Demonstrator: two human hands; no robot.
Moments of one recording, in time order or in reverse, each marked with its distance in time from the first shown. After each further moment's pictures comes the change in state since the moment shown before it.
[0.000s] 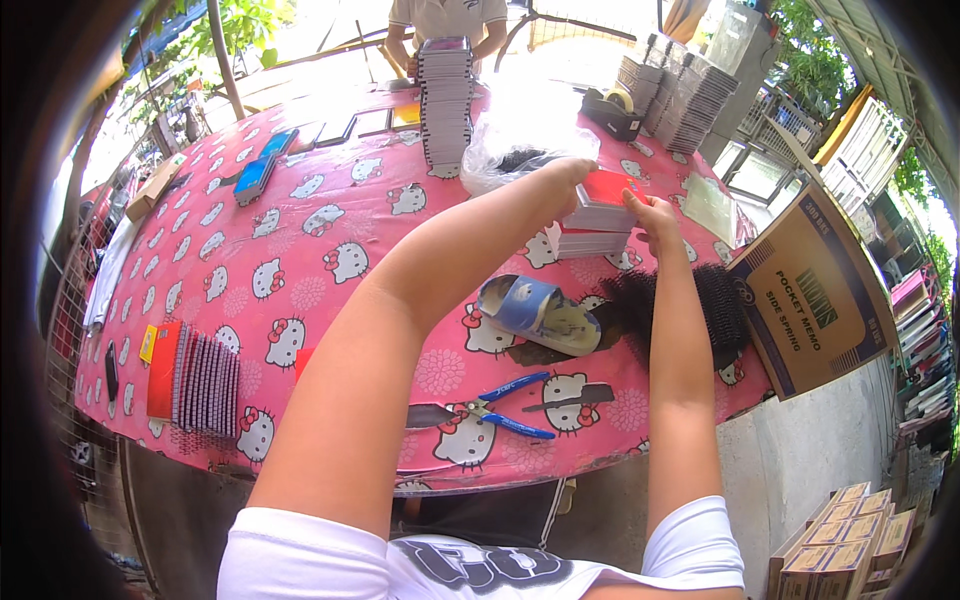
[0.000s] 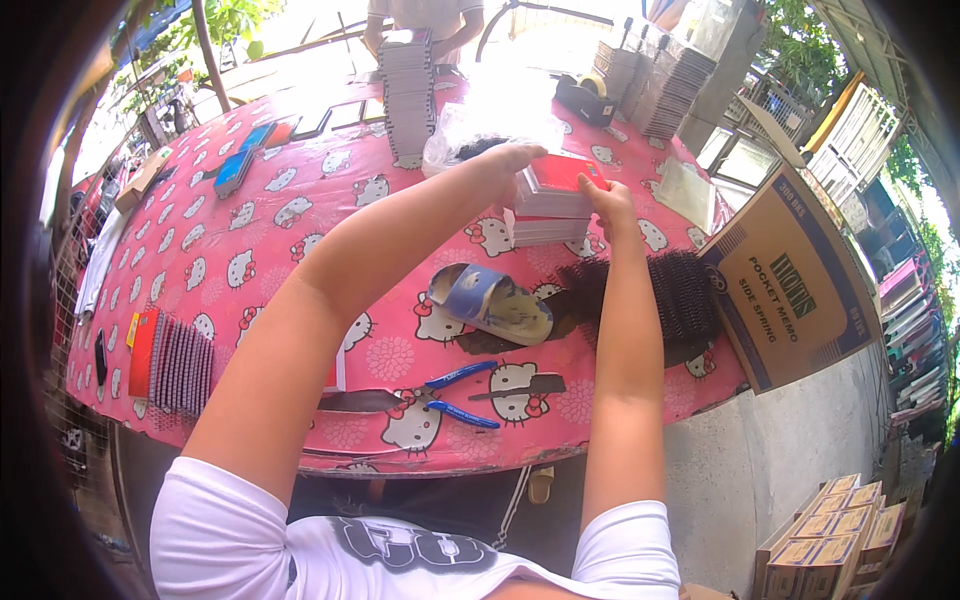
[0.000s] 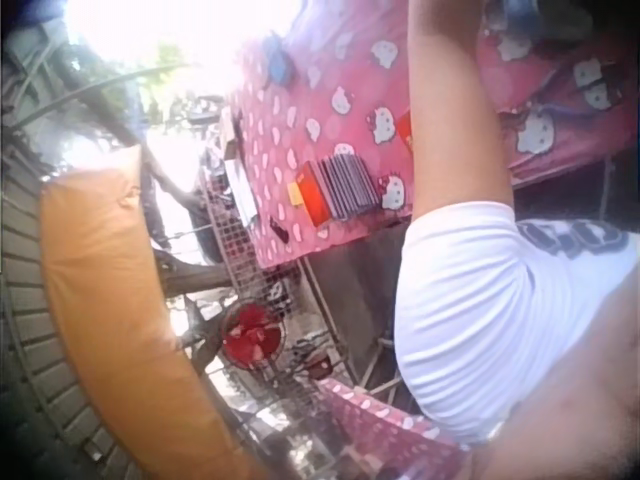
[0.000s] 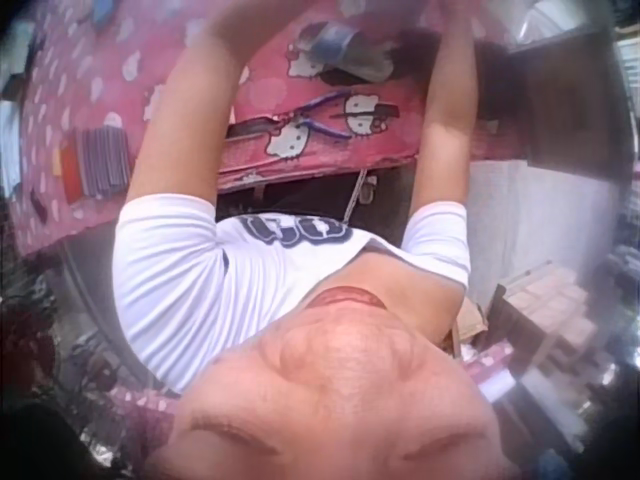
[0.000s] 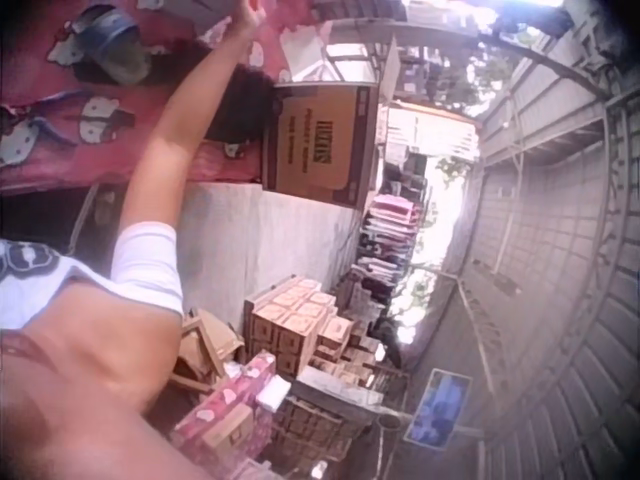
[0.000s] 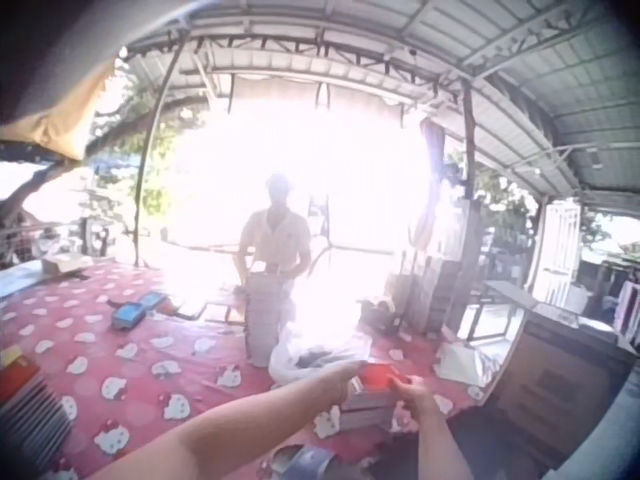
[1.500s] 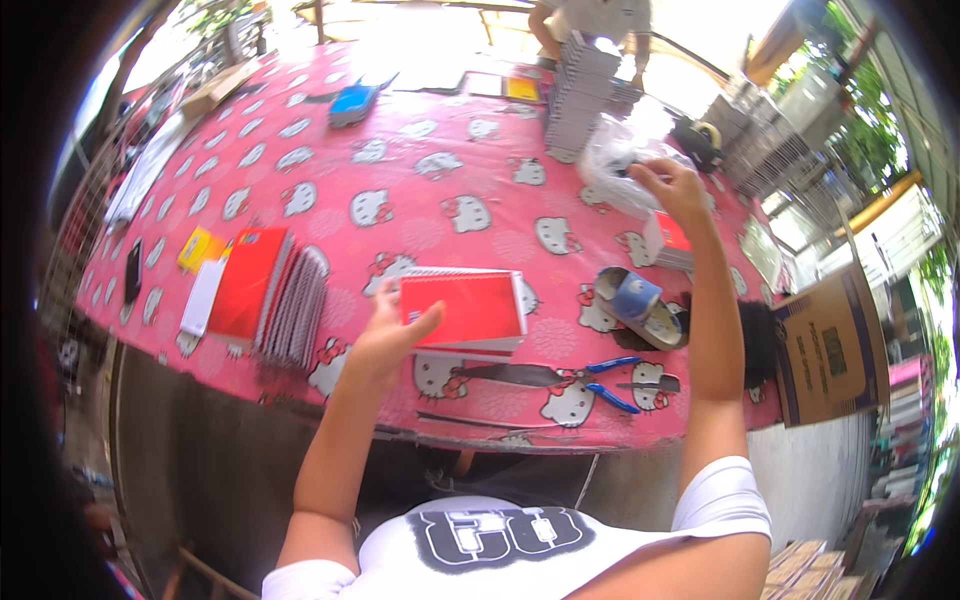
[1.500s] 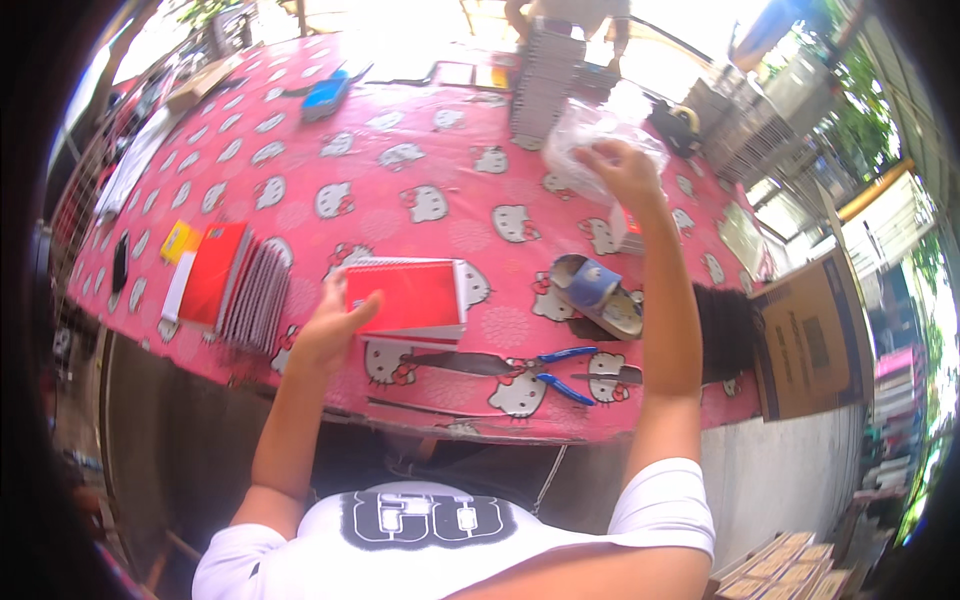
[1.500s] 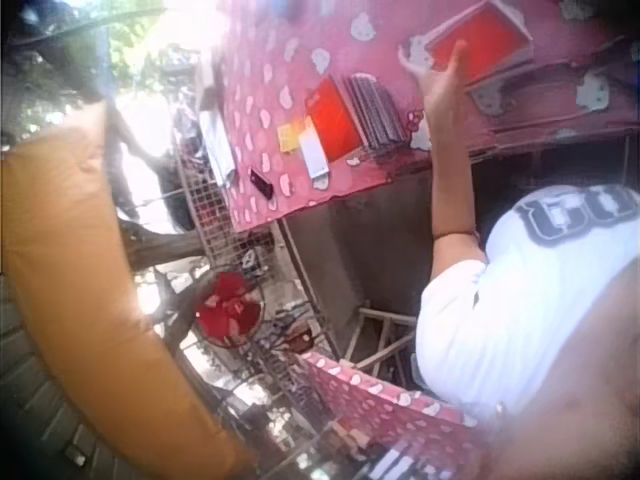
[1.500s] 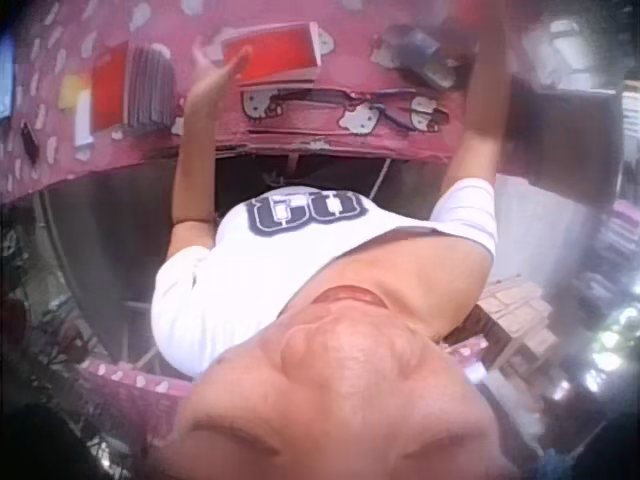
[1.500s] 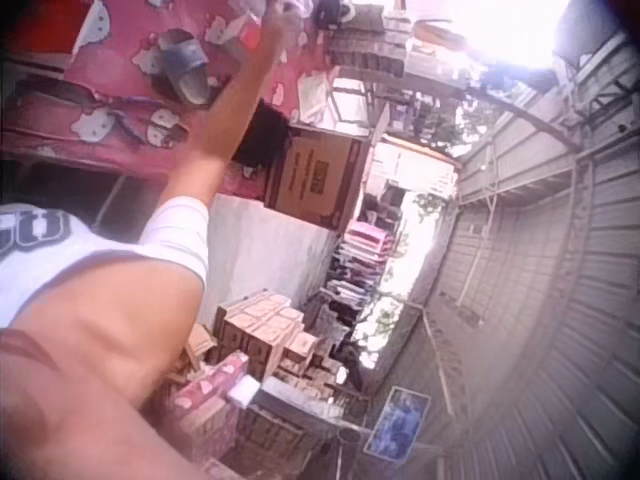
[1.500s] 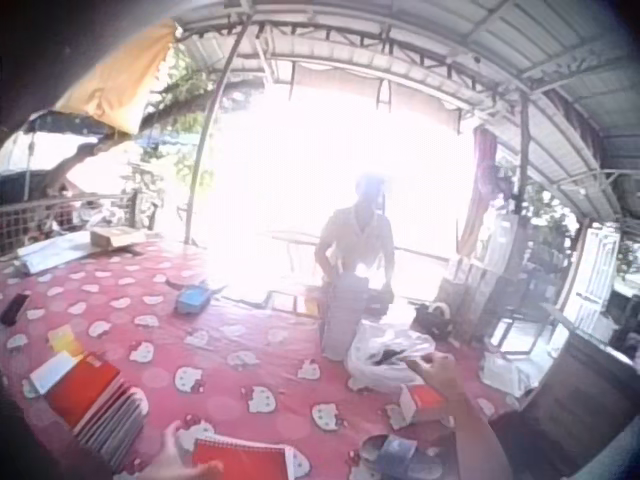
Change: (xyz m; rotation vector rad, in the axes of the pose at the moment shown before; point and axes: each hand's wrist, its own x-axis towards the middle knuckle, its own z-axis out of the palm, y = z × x) left_hand -0.279 -0.261 -0.285 -0.282 0.485 0.504; right_hand -0.138 -0.156 0.152 -0.473 -0.308 -0.715
